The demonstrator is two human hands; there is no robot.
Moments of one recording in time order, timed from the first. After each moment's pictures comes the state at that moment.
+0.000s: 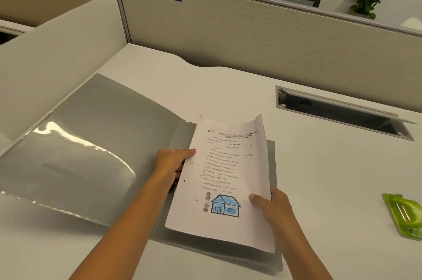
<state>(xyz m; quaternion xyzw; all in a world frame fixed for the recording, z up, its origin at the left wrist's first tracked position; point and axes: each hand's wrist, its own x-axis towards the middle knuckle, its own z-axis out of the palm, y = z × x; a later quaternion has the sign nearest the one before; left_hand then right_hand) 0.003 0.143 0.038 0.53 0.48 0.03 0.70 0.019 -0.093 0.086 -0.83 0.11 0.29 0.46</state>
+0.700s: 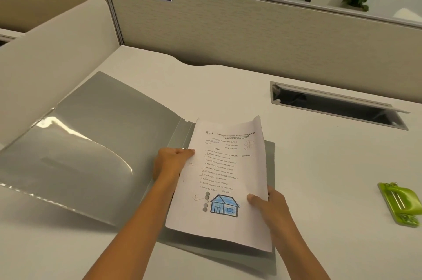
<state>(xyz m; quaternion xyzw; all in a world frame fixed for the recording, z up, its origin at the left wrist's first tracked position) 0.004 0.129 0.035 0.63 0.48 0.05 0.61 0.016 -0.103 0.069 -0.82 0.13 0.29 0.48</state>
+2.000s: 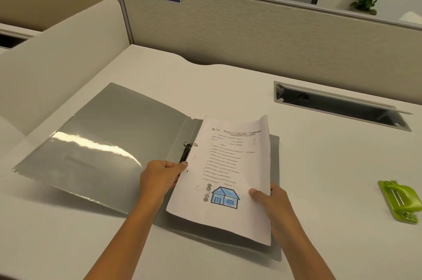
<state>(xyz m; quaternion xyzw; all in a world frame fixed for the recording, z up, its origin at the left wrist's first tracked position) -0.068 0.113 0.051 0.66 0.46 0.06 0.58 0.006 -0.115 0.067 -0.79 0.10 0.29 0.53</state>
